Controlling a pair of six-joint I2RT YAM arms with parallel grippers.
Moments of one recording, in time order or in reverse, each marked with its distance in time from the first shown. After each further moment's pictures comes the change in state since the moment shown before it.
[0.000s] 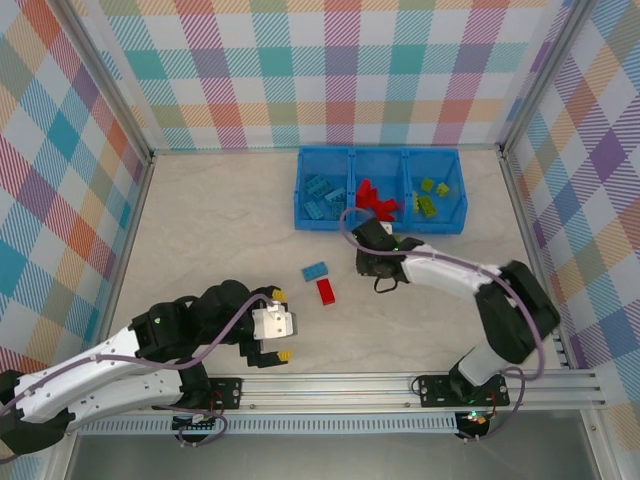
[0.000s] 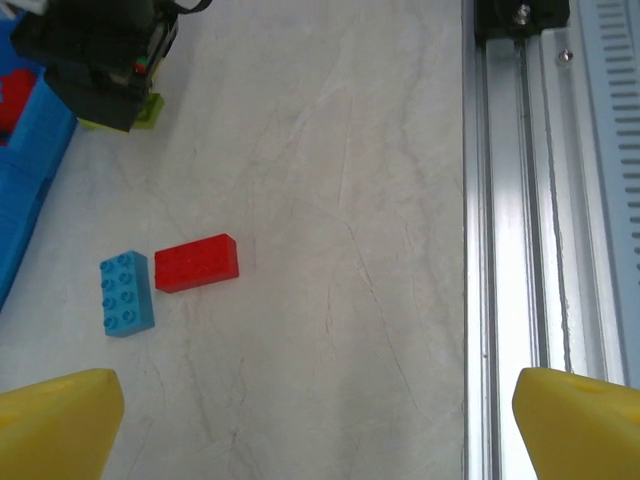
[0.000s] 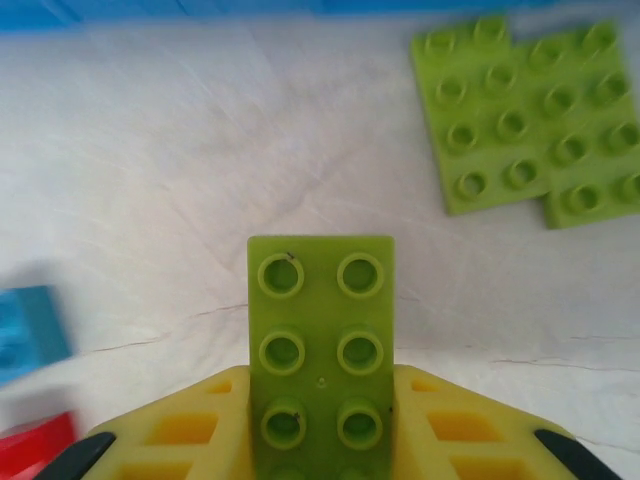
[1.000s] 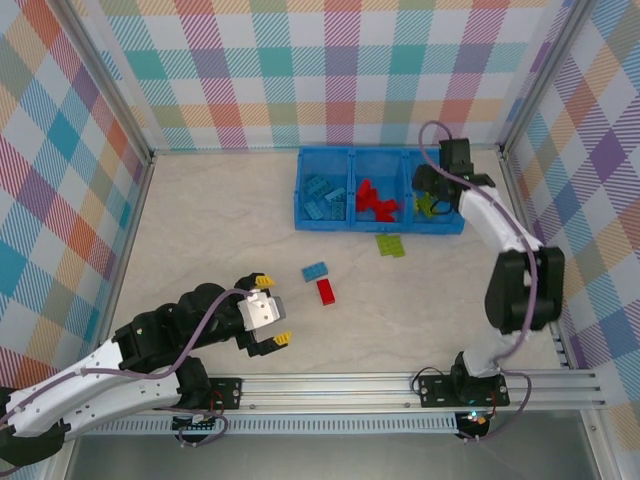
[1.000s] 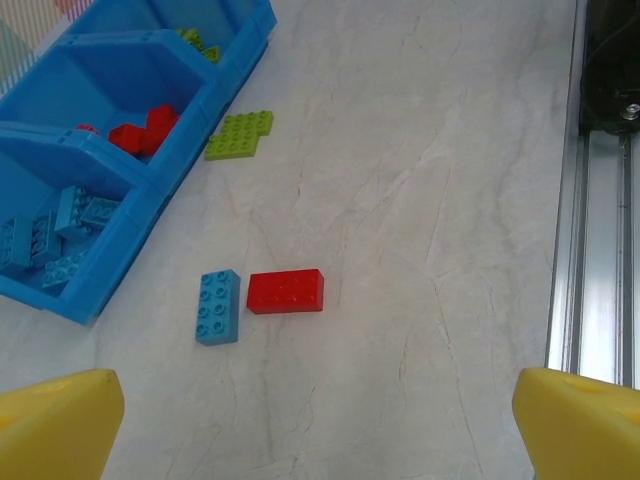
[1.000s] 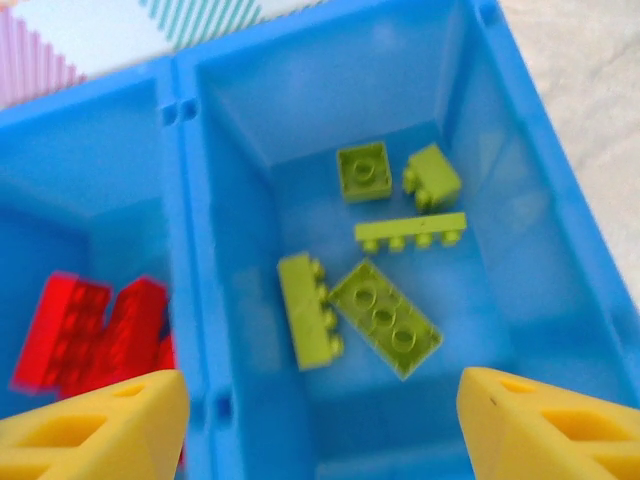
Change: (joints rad) left arm 0.038 -0.106 -0.045 0.106 -0.116 -0.085; right arm -0.562 0.115 0.381 -0.033 -0.154 -0.270
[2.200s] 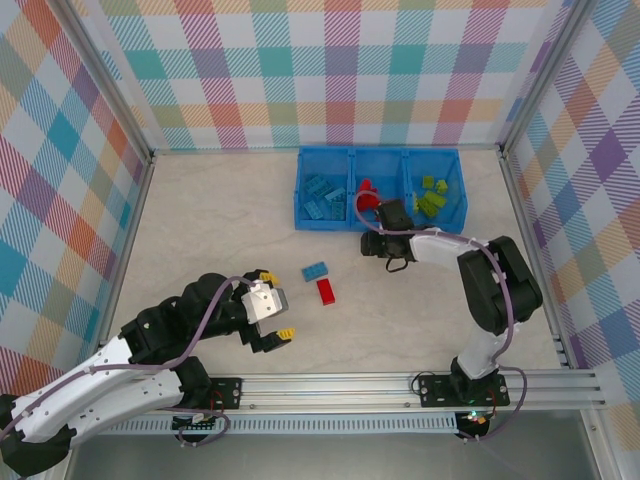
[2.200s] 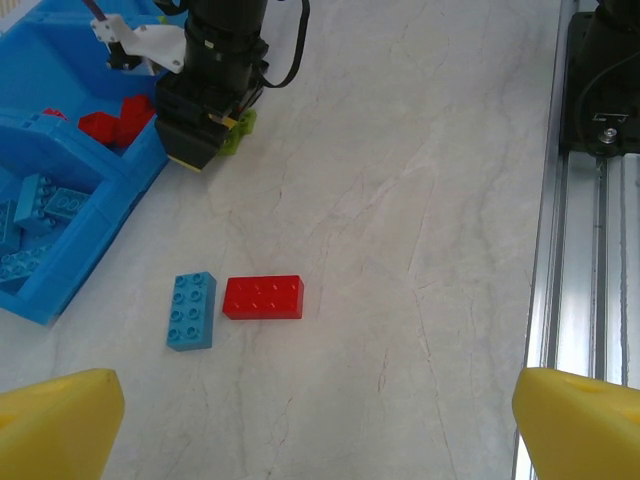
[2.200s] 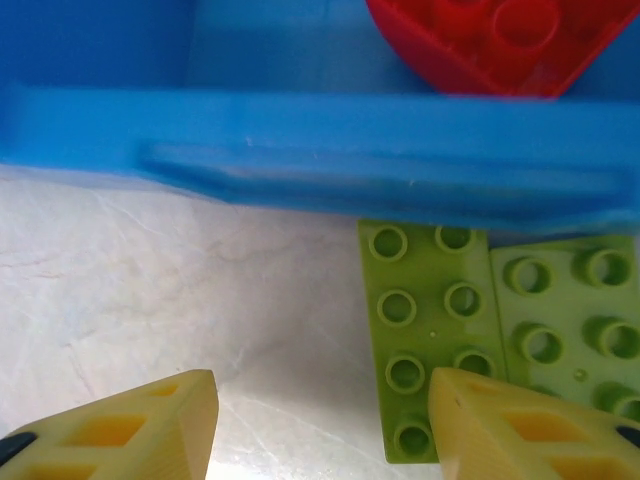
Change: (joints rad) left arm 0.104 0.049 0.000 0.032 0.138 -0.021; right arm 0.333 0.136 -0.330 0.238 -0.066 0.021
